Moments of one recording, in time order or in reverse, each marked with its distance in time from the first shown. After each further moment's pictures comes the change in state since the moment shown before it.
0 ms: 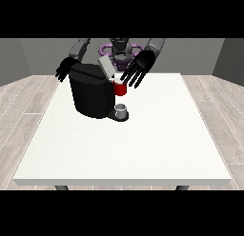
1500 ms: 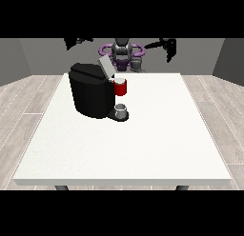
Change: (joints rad) left arm 0.495 -0.313 0.317 -0.061 0.452 -0.029 -0.091; right arm 0.180 -0.114 0.011 -0.124 -0.048 0.140 0.101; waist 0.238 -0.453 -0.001
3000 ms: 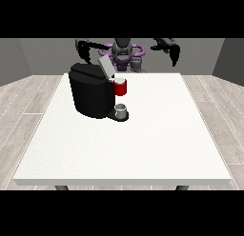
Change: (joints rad) left arm 0.349 -0.086 -0.160 -0.547 0.281 -0.030 0.156; right arm -0.294 -0.030 -0.032 0.202 0.008 0.108 -0.006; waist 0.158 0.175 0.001
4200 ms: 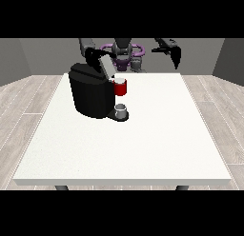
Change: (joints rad) left arm 0.055 0.054 -0.040 -0.152 0.043 0.066 0.027; right arm -0.209 0.033 0.025 0.174 0.095 -0.008 -0.086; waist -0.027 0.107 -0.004
